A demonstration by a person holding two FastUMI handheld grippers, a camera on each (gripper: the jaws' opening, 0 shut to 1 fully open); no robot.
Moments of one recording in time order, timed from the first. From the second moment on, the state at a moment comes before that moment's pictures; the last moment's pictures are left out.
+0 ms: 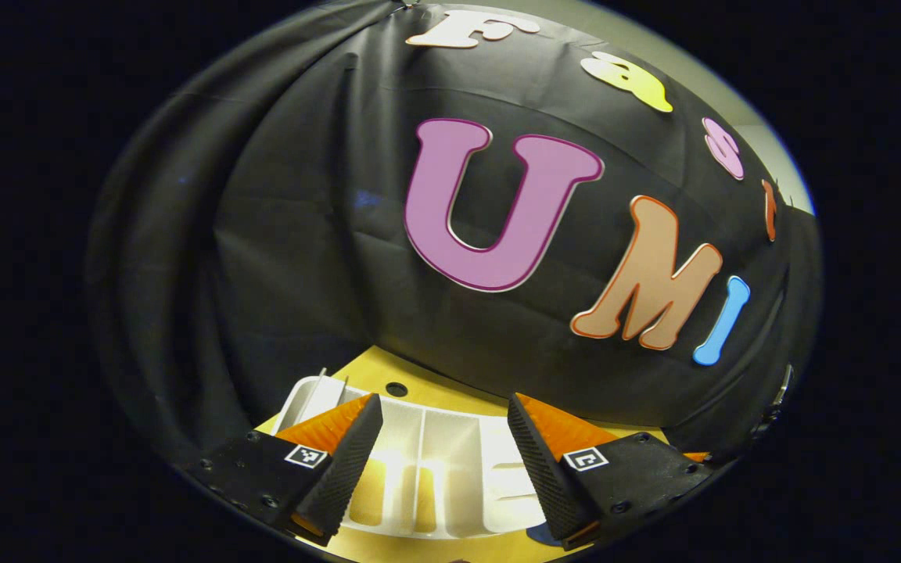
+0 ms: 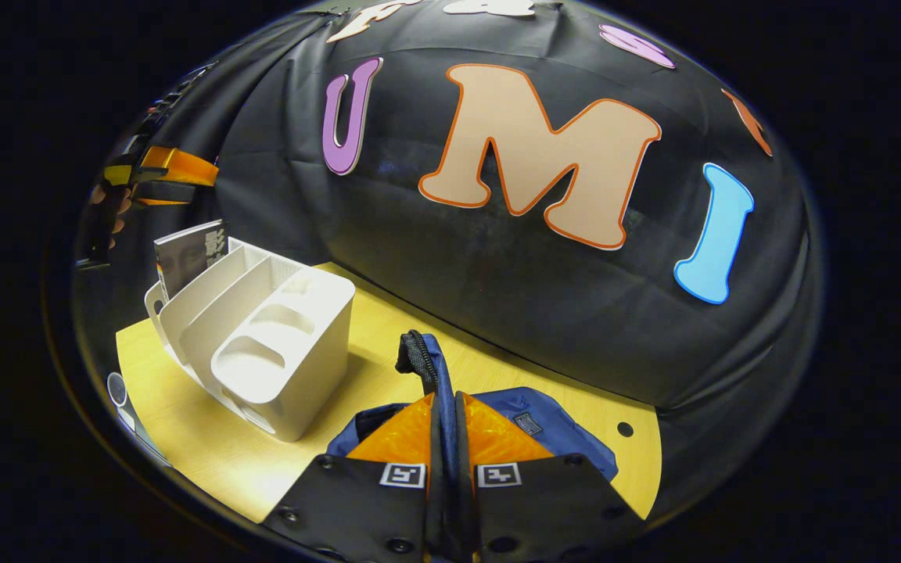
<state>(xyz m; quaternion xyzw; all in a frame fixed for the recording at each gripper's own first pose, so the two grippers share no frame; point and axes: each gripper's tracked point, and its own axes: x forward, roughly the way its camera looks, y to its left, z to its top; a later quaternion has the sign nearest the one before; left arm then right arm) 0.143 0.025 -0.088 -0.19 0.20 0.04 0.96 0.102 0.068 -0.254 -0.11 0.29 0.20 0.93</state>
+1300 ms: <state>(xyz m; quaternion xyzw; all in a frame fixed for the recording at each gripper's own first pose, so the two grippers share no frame) 0.142 0.094 -0.232 -0.10 0.46 0.03 0.88 0.099 0.071 -0.266 -0.13 0.31 0.19 0.92</state>
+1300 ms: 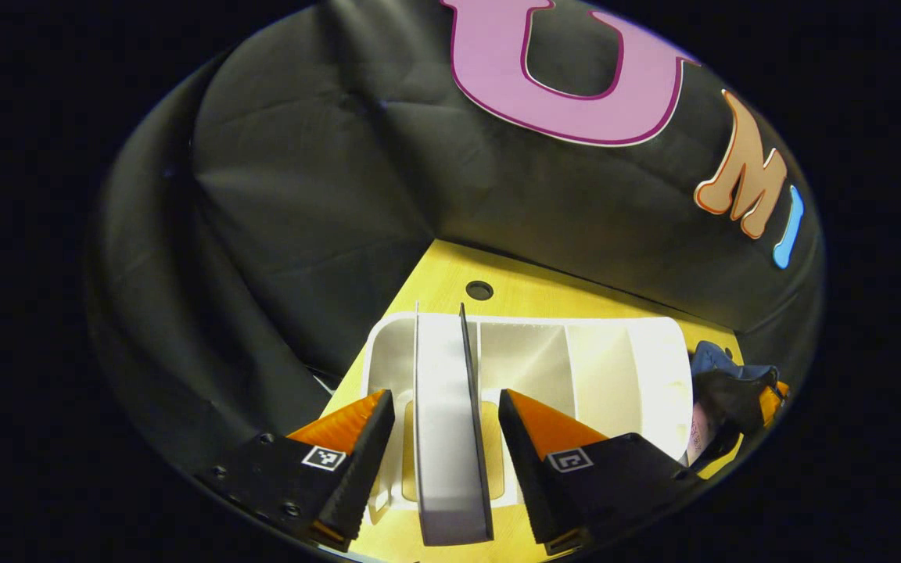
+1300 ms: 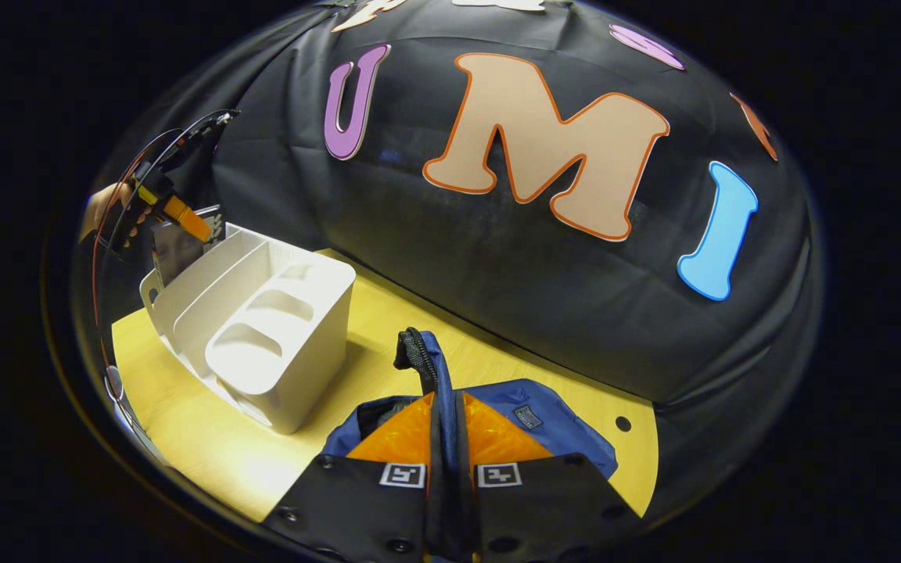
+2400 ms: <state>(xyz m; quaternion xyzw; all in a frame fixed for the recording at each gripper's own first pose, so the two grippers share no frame) 0.138 0.110 -0.228 -0.11 0.46 0.06 0.88 0.093 0.072 -0.269 -0.13 0.31 0.20 0.92</state>
